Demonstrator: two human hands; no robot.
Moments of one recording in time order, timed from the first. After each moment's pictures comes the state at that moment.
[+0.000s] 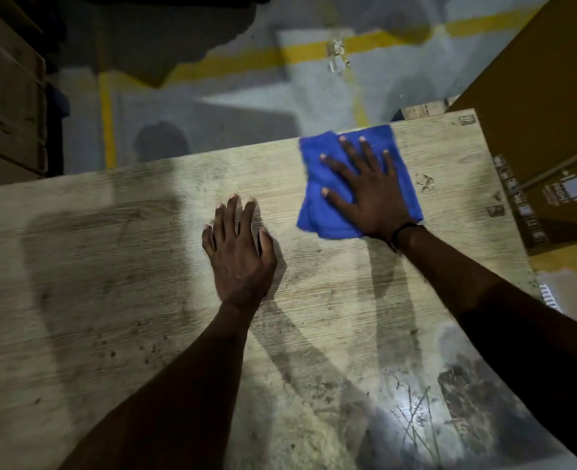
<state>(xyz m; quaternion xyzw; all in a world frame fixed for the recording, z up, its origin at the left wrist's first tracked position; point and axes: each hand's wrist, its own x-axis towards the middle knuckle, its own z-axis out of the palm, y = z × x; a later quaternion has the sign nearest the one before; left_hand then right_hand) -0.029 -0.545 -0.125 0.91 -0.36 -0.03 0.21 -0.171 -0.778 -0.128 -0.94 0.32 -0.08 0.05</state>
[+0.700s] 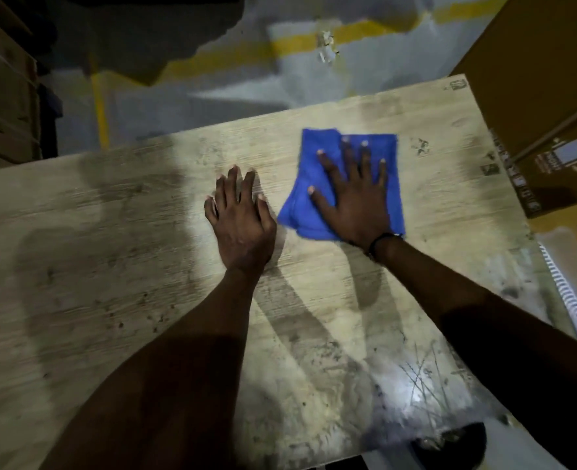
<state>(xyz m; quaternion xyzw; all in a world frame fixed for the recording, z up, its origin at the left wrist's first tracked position) -0.026 -0.543 -0.134 0.90 -0.37 -0.01 0.23 -0.180 -0.683 -0.124 -0.91 0.42 -0.07 0.05</state>
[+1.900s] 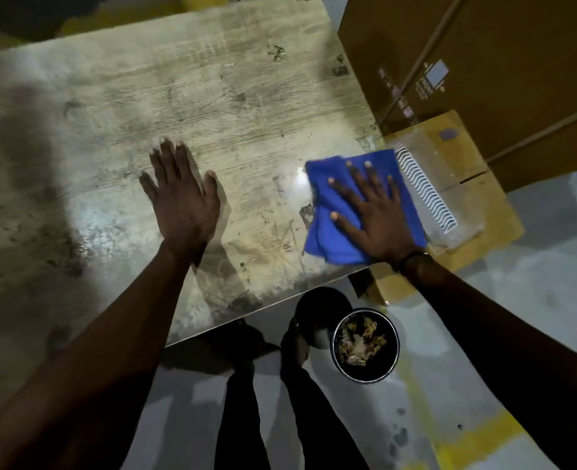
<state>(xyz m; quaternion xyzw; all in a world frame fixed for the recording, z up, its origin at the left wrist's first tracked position) -0.200 -0.485 -0.140 0.89 -0.44 -0.06 0.13 -0.538 -0.606 -0.115 -0.91 0.40 -0.04 0.07</state>
